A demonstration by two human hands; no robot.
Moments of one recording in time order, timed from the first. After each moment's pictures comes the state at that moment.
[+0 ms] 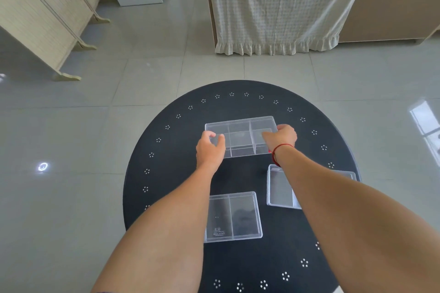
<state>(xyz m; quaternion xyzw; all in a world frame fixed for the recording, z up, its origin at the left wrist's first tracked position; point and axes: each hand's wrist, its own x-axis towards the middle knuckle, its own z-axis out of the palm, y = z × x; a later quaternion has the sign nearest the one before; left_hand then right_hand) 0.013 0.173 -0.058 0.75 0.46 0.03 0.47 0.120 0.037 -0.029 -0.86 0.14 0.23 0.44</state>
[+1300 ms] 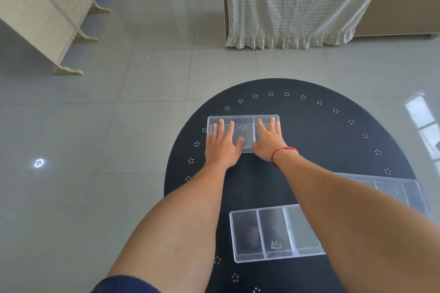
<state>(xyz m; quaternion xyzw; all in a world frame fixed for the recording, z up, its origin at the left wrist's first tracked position) -0.006 0.297 -0.070 0.94 0.25 -0.15 0.19 0.072 0.178 -0.055 -0.93 -0.19 0.28 0.13</state>
